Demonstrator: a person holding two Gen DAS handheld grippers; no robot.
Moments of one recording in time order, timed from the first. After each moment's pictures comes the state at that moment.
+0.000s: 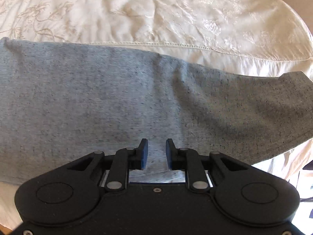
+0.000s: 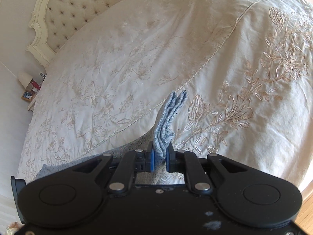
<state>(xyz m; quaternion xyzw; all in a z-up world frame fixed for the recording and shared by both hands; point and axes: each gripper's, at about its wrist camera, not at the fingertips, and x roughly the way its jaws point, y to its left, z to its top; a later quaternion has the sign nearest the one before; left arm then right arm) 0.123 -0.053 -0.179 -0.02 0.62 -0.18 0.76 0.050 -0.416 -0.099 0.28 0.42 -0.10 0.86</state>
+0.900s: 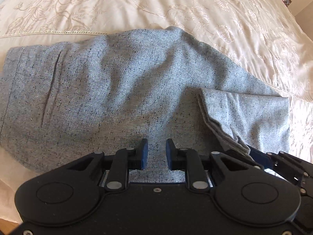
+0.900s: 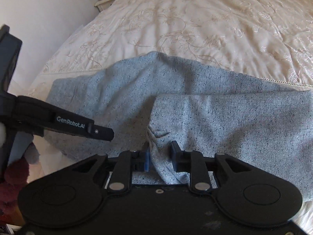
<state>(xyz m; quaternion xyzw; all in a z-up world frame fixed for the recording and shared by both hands) 0.169 0.234 -0.172 -0.06 0.63 -0.11 0.77 0.117 -0.005 -0.154 0.13 0.50 0.16 0.84</state>
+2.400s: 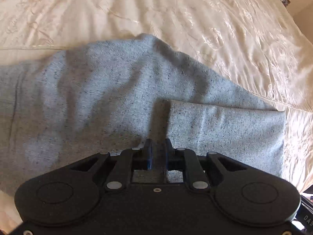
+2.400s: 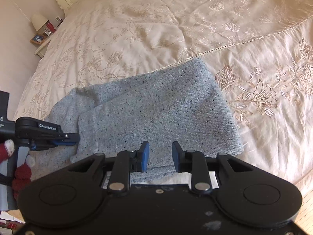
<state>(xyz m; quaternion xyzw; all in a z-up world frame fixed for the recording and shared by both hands) 0.190 0.199 -0.178 -0.07 0.62 -0.11 0.78 0.081 -0.106 -0.151 0.21 0.51 -0.04 0.83</state>
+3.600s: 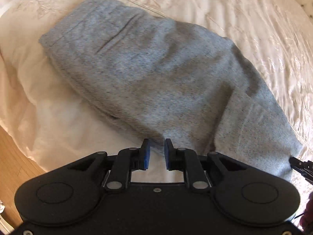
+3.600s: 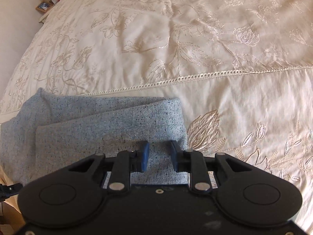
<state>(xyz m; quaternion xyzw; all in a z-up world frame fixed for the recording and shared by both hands) 0.086 0.265 -0.162 -0.19 0.59 0.11 0.78 0.181 -0.181 -0.194 0.15 0.57 0.03 0.80</state>
